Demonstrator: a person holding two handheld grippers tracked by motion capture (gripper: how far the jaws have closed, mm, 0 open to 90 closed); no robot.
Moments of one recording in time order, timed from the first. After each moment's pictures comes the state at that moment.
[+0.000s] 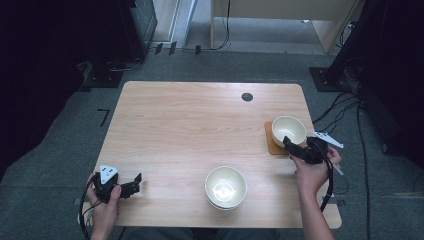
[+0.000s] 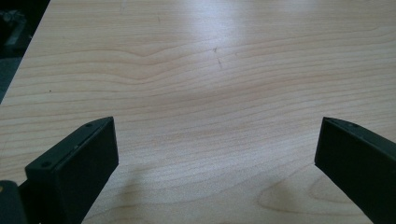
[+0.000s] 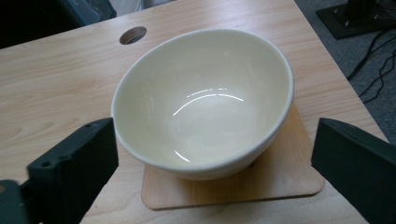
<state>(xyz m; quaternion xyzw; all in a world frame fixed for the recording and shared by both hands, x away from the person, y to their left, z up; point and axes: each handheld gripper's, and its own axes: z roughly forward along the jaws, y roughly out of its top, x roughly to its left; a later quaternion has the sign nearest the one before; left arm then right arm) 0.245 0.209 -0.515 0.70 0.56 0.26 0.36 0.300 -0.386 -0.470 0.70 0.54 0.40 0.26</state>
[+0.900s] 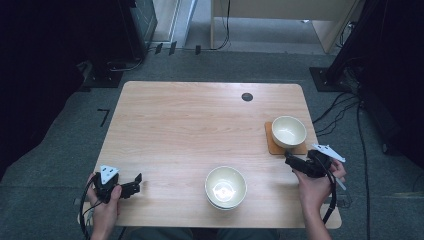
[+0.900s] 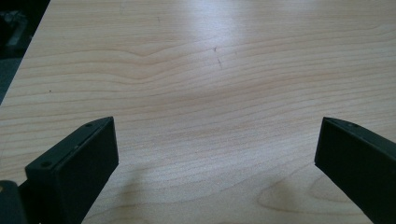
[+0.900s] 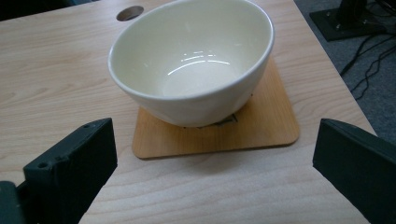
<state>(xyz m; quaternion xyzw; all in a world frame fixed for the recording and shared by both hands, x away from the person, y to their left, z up) 0.245 0.208 -0.515 0.70 0.56 0.27 0.36 0.265 -0.385 -0.481 0.69 0.56 0.38 0.27</state>
